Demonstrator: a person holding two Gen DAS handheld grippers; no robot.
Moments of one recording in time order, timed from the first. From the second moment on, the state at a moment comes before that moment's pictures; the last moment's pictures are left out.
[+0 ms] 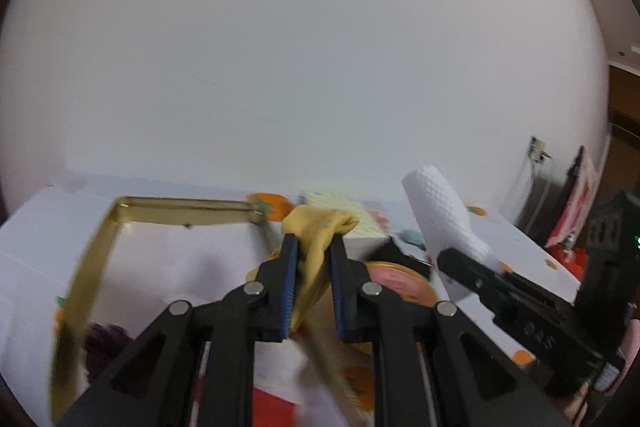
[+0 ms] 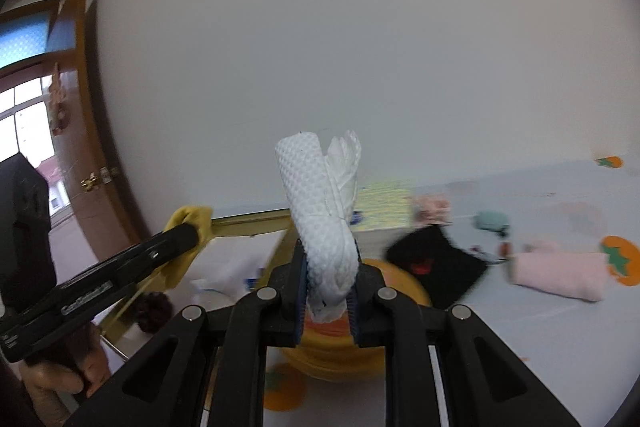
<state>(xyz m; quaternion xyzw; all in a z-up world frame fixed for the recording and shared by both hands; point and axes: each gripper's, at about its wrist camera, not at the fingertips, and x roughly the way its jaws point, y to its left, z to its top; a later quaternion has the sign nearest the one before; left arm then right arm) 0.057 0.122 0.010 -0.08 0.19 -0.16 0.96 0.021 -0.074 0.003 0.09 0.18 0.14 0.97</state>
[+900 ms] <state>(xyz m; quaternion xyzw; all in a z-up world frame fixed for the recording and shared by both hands) 0.090 0.183 -0.005 -0.09 0.24 0.02 0.97 0.080 0.036 0.004 0.08 0.24 0.24 0.94</state>
